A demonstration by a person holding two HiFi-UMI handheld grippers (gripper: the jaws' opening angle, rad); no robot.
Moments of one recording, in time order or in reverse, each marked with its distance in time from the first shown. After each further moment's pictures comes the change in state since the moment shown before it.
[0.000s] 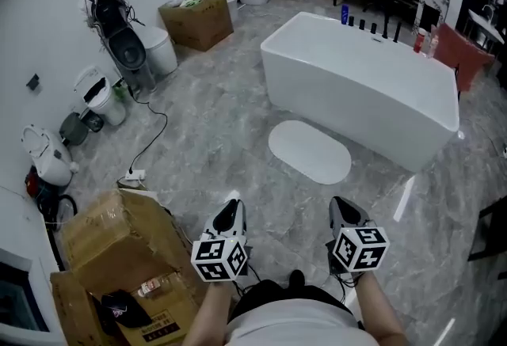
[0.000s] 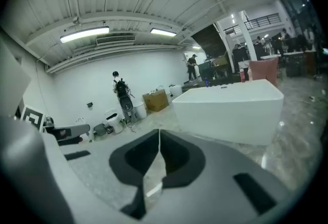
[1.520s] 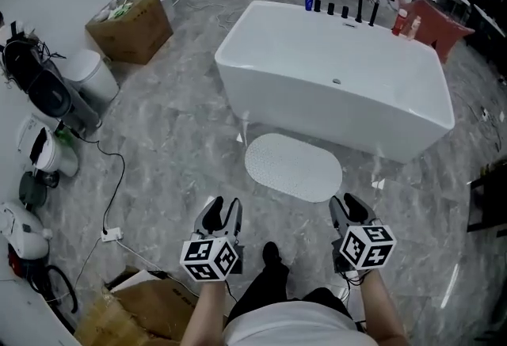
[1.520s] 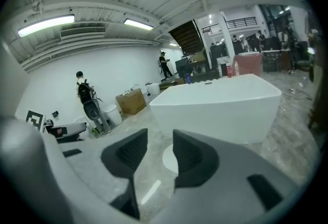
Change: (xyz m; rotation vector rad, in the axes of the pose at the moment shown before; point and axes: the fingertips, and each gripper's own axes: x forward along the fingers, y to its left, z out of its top) left arm 0.344 0.118 0.085 -0.052 0.122 -0.269; right arm 0.270 -0.079 0.098 0.137 0.028 -0.272
